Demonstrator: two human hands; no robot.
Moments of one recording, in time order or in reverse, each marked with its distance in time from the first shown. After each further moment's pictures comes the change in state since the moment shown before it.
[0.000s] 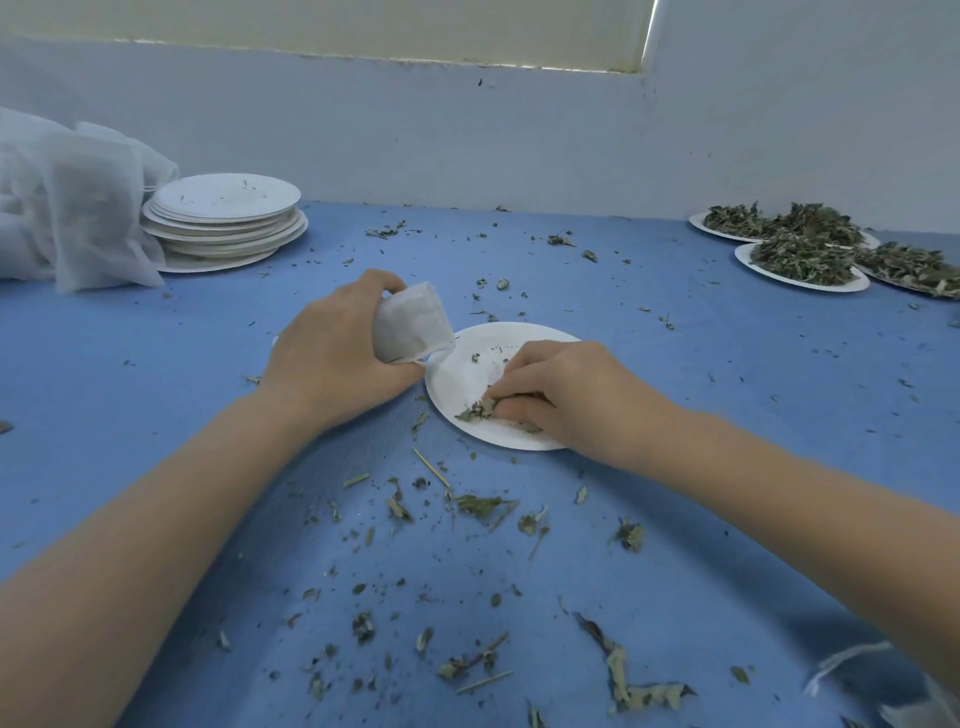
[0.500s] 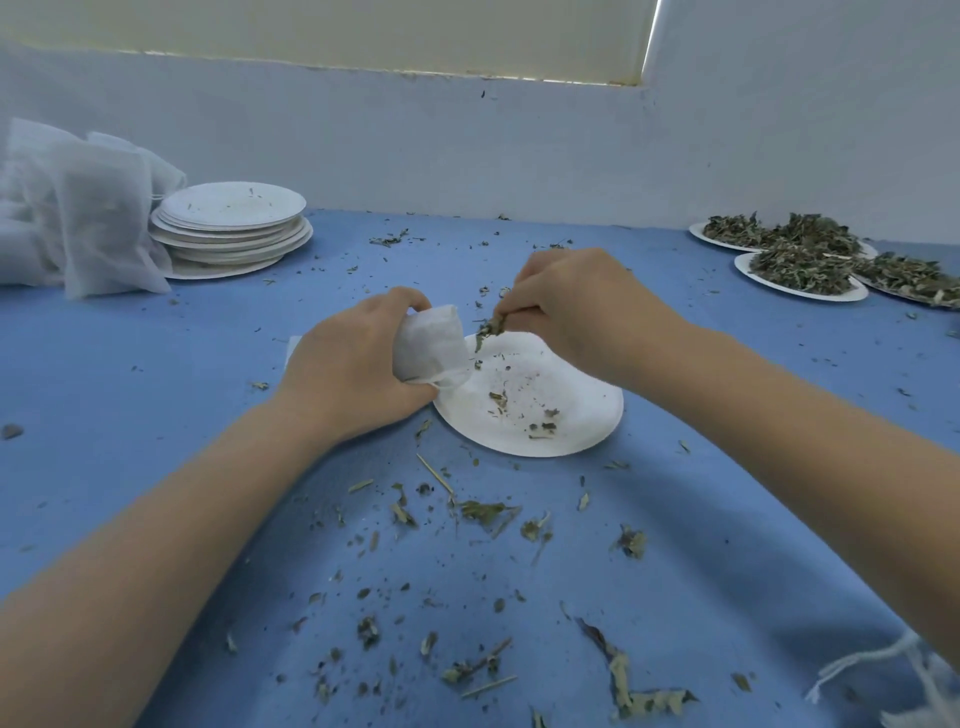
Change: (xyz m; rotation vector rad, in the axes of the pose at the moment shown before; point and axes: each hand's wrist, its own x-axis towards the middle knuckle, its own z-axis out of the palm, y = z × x) left_hand -0.003 0.006 0.003 0.072 -0.018 0.115; right_hand 0.030 -0.017 -0.049 -0.254 0.114 0.029
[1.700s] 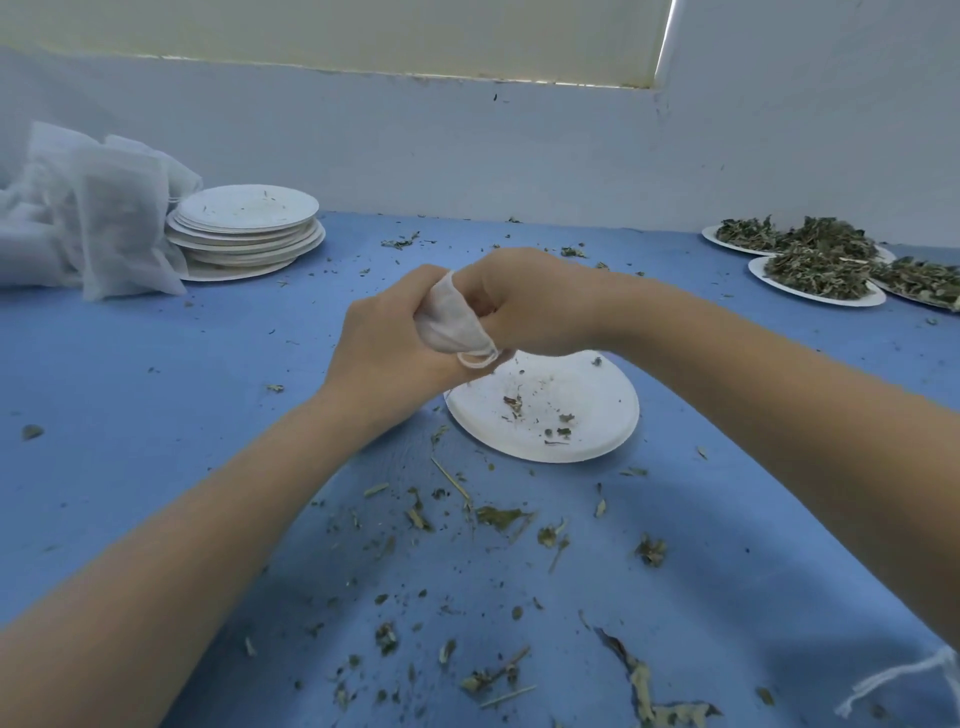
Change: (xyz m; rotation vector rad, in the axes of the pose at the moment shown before) left_hand 0.002 0.024 -0.003 -0.588 0.123 -0.100; right_hand 0.024 -0.030 -0.010 0.362 -0.272 -0.079
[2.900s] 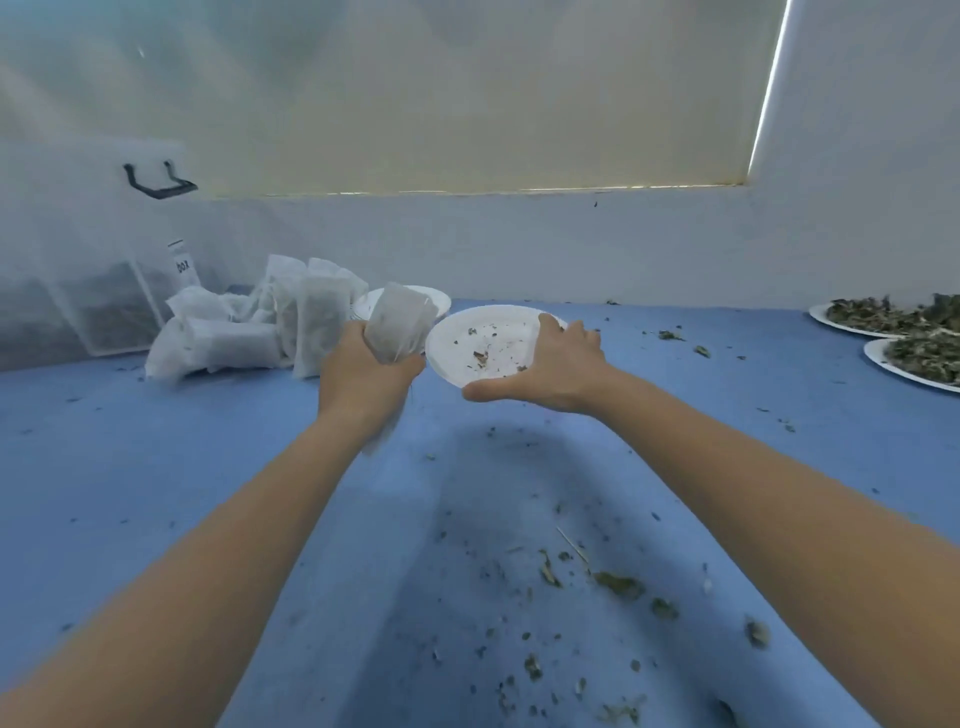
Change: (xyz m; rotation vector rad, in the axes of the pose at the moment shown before) left_hand 0.021 -0.018 -0.119 0.242 0.384 -0.405; right_hand 0.067 -0.023 0.022 0.091 0.253 0.357
